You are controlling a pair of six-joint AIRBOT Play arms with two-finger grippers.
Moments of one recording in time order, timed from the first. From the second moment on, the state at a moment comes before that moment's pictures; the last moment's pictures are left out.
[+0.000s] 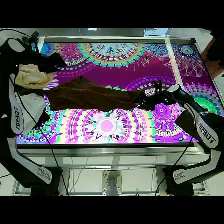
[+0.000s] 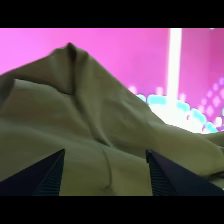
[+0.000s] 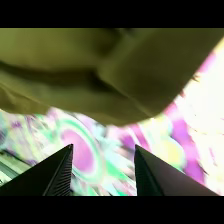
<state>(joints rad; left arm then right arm) 0.12 -1.81 2.01 1.07 -1.30 -1.55 0.01 -1.63 1.12 -0.72 1.09 1.42</state>
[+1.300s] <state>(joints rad) 0.12 -1.83 2.00 1.41 -1.34 -1.71 0.03 -1.61 1.20 -0.32 0.86 1.11</state>
